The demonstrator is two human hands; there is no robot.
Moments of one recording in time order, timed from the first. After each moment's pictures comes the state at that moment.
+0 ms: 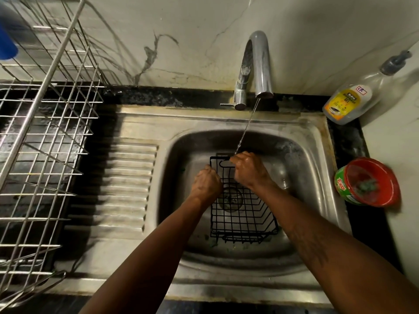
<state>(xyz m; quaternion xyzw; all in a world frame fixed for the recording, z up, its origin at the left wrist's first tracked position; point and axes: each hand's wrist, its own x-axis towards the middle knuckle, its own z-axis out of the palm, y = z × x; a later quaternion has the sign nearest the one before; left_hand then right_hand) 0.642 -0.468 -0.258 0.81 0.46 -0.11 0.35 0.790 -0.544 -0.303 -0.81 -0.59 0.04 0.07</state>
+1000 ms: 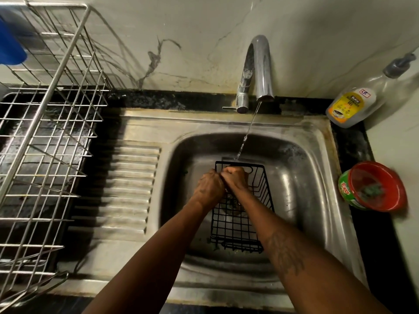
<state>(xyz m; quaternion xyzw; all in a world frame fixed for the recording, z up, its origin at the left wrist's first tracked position) 0.641 -0.470 -0.260 0.85 0.40 -0.12 0.32 0.731 -0.520 -0.305 -0.84 -0.16 0.38 0.35</state>
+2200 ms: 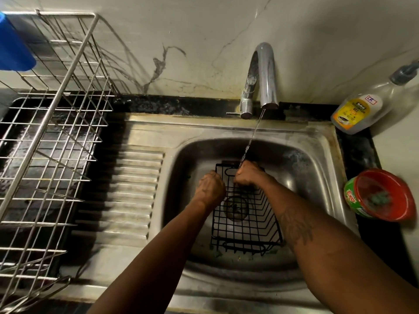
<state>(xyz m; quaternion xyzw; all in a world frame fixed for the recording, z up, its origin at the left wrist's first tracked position) 0.649 -0.454 -0.262 0.82 0.45 -0.13 0.32 0.801 -0.506 -0.319 -0.86 -0.37 0.35 -0.02</state>
